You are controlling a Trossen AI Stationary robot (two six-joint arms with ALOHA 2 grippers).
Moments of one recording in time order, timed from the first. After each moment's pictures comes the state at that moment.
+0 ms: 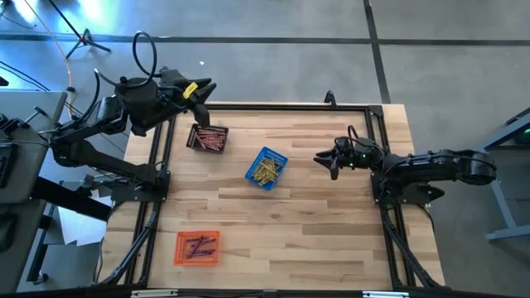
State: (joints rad) left arm 0.08 1.13 1.58 -0.63 -0.67 -0.10; right arm -0.41 1.01 0.07 0.65 -0.18 0.39
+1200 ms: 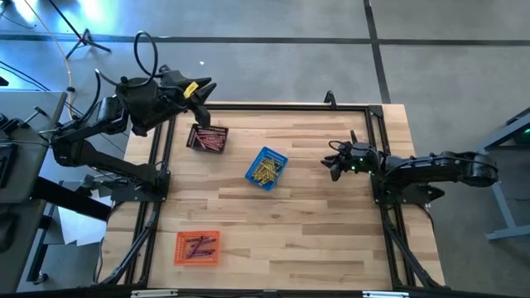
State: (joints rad) left arm 0.08 1.13 1.59 -0.62 -0.68 -0.02; right arm -0.41 0.99 0.01 0.44 -0.02 0.43
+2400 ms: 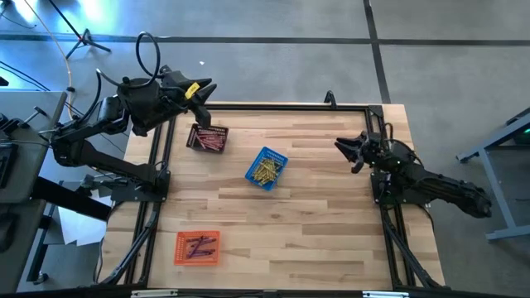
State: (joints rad) left arm 0.08 1.13 1.59 -0.64 -0.68 -0.02; right arm -0.41 0.15 0.01 0.27 -0.02 0.43
